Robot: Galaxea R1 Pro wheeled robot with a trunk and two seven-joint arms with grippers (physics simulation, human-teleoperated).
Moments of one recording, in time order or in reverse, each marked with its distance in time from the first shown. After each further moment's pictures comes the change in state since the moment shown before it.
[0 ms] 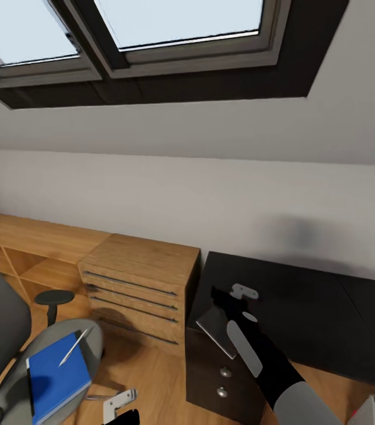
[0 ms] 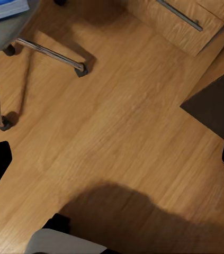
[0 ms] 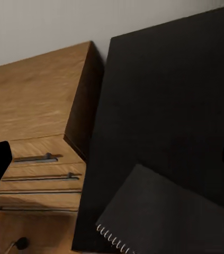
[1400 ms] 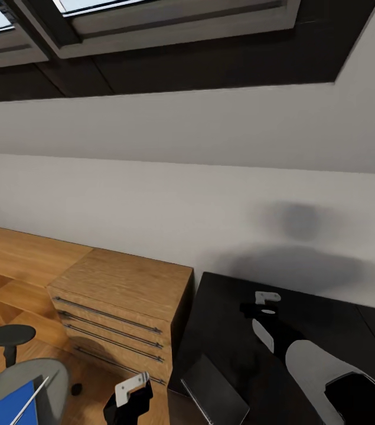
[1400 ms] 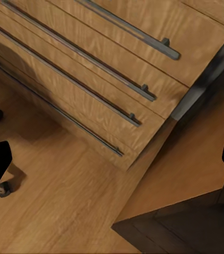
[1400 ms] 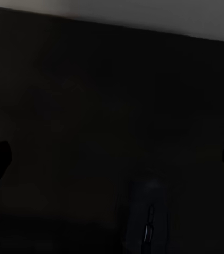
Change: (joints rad) left arm 0.000 0.009 -0.174 -0.013 -0.001 -0.356 0.010; right arm -0.277 -0.091 -0.016 0.690 0.216 -0.039 0.149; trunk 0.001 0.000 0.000
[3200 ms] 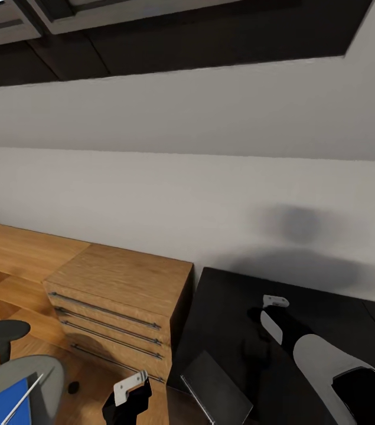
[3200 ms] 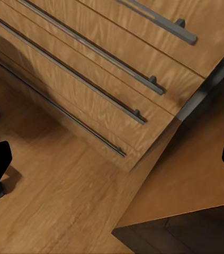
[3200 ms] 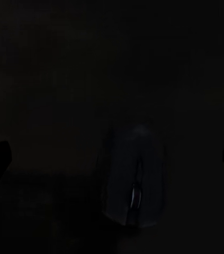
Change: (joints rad) left arm 0.000 0.000 0.009 -0.005 0.004 -0.006 0.000; right arm -0.025 -0.047 -0.003 0.000 -0.115 0.212 0.004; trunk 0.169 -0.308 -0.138
